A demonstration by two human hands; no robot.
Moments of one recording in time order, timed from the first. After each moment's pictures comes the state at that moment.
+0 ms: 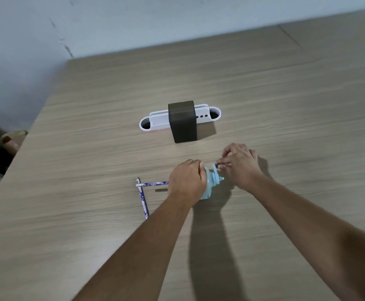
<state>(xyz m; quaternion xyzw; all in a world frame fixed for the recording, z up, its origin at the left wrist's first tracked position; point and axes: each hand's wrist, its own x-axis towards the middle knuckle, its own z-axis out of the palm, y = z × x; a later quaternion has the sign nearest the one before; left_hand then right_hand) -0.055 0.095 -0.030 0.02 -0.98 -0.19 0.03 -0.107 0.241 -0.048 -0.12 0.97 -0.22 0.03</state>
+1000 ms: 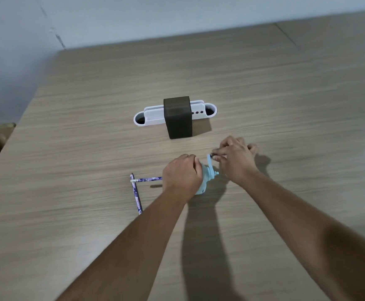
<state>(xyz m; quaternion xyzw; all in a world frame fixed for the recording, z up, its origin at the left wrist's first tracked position) -0.056 0.097 -0.028 0.06 -0.98 -0.19 0.03 -0.106 0.235 -0.040 -0.08 0.97 -0.22 0.00</state>
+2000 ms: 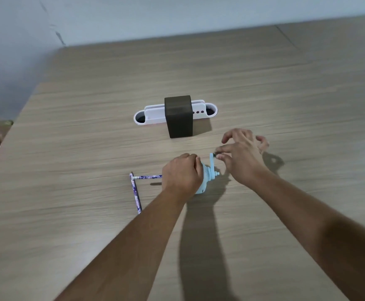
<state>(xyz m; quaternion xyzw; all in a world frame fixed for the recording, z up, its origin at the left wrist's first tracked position) -0.056 0.095 -0.030 0.04 -0.98 -0.19 0.04 -0.090 0.241 -0.007 -0.12 0.97 -0.22 -0.03</state>
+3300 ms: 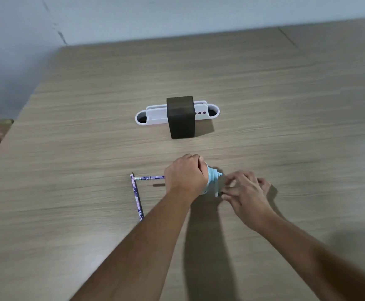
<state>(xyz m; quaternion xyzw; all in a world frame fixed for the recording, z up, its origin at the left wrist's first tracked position) -0.059 0.103 -0.030 0.08 -0.98 -0.16 0.03 -0.029 0.262 -0.060 -0.15 0.96 -0.23 0.00</state>
